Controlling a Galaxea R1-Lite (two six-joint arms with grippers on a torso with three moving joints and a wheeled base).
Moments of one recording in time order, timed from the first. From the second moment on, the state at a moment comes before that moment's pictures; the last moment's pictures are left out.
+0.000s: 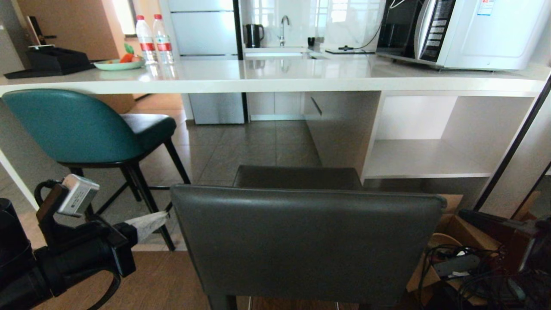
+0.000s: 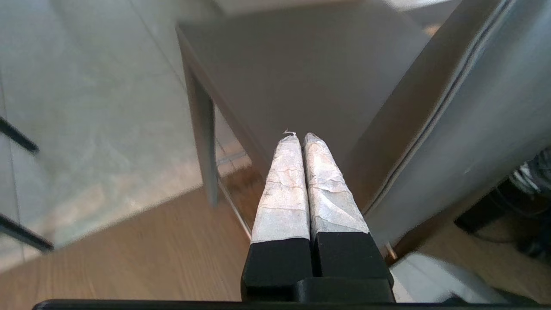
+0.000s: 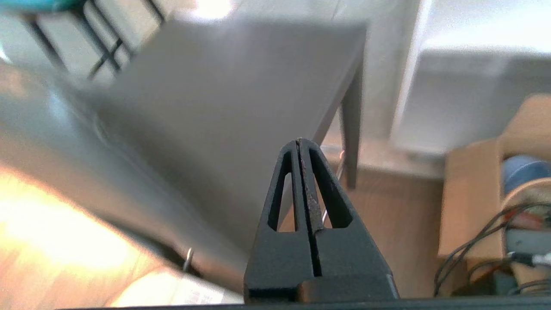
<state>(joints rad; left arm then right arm) -0.13 1.39 -0.23 -0.99 -0.48 -0.02 0.11 1.10 -0.35 -0.53 0.30 0.08</state>
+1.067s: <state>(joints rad) -0.37 1.53 -0.37 -0.98 -0.39 -0.01 0.48 1.59 -0.44 -0.95 0.02 0.06</state>
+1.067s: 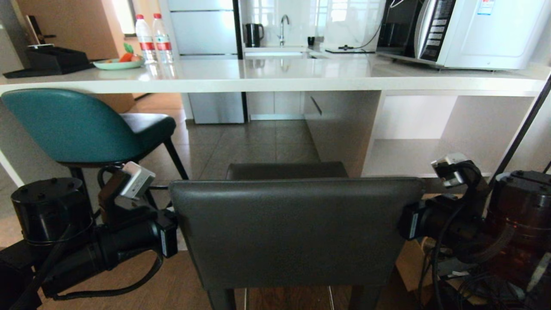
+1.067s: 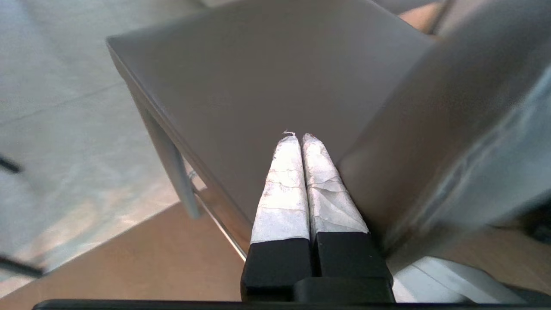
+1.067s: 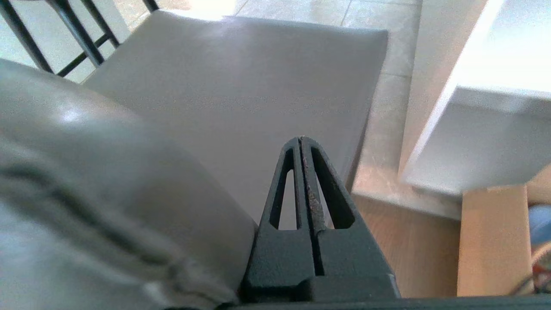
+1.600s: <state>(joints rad) -0.43 1.58 -0.45 -0.99 -0.30 -0.01 0.50 1.68 -0.50 -0.98 0.02 0.07</state>
